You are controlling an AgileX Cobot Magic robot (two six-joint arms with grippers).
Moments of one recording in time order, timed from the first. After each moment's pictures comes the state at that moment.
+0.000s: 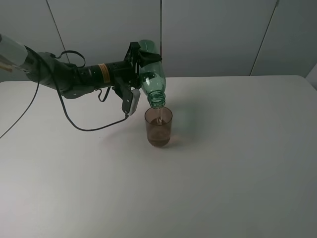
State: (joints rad) left arm -0.36 2.31 -1.36 0.89 -0.98 1.32; right arm -0.03 0.00 -0.50 0.02 1.10 0.01
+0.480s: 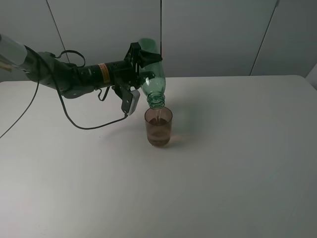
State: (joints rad) left arm -0.36 2.31 -1.36 0.89 -0.99 1.36; right arm -0.03 0.00 -0.50 0.02 1.10 0.01
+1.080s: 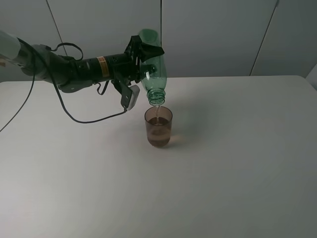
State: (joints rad) left arm -0.36 2.27 -1.36 0.92 -1.00 1.40; right arm -0.03 0.00 -0.50 0.02 1.10 0.01
